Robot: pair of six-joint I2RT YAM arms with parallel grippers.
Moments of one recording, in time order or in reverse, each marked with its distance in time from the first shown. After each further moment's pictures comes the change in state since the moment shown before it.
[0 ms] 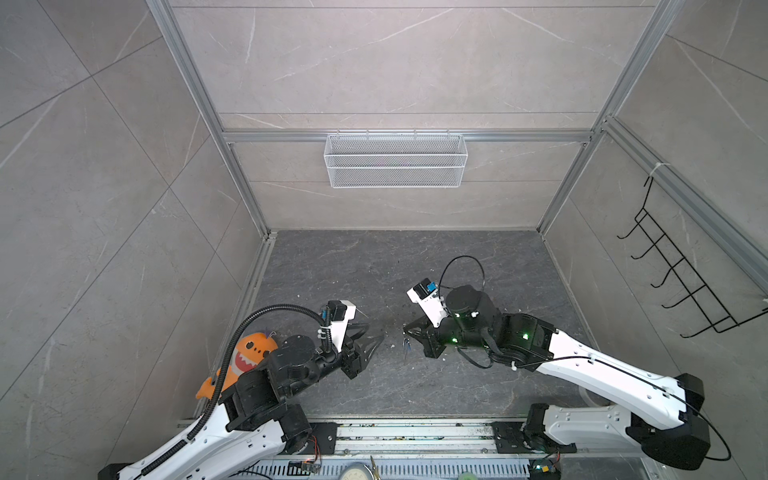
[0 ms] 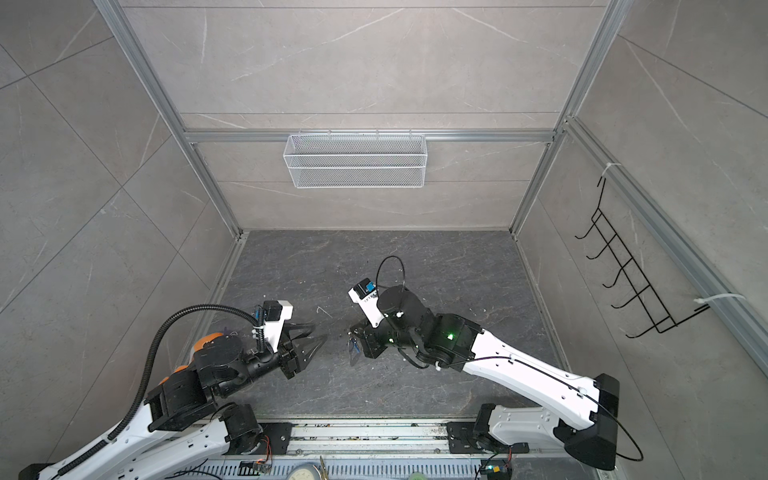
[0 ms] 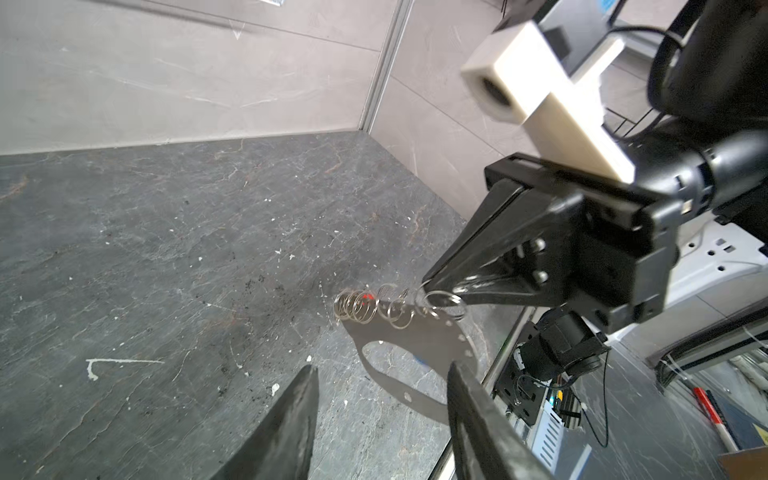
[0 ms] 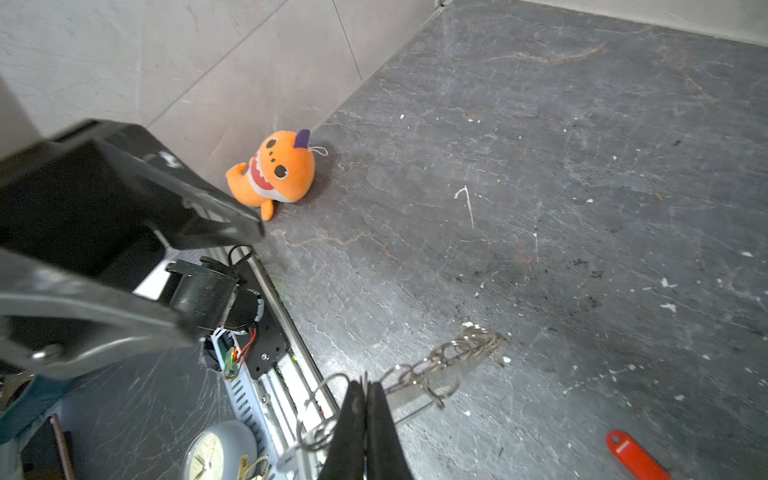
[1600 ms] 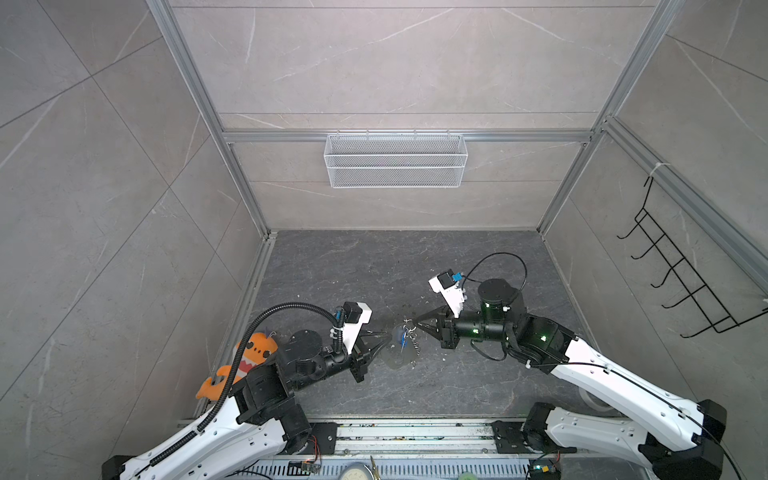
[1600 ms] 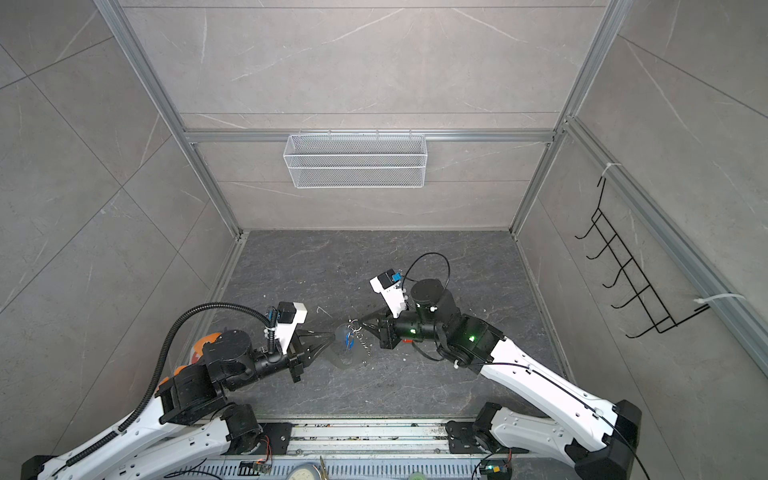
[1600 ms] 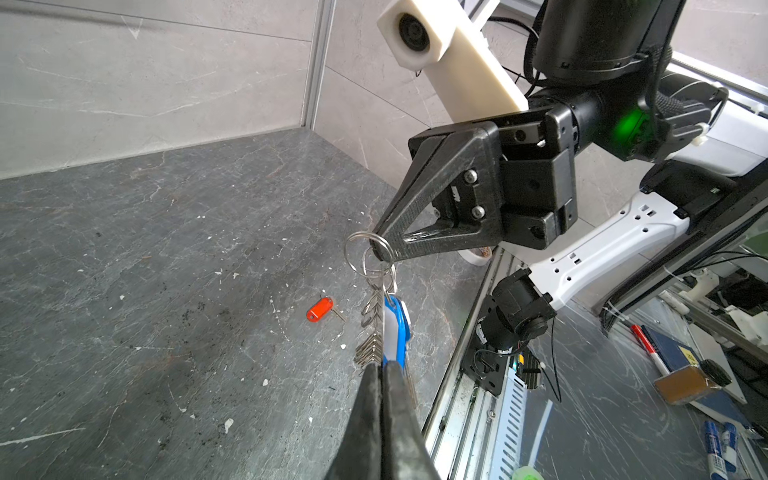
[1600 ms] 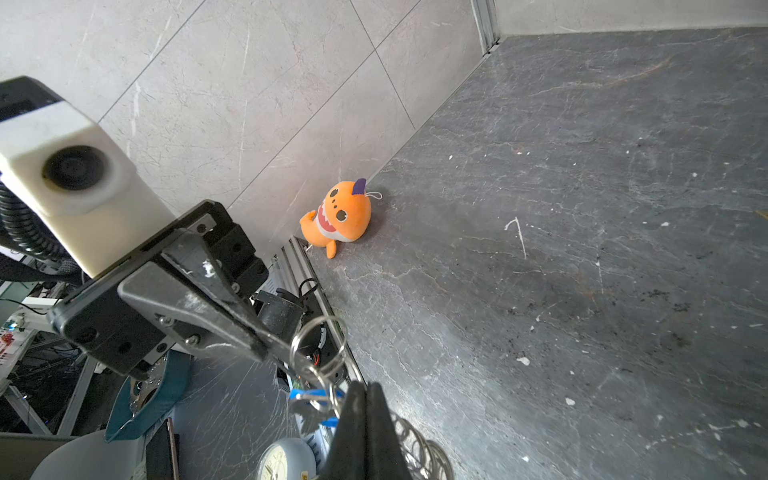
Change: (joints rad) left arm -0.001 0.054 -0.013 0.096 0.164 0.058; right arm -0.202 -0.156 -0.181 0.242 -0.346 0.090
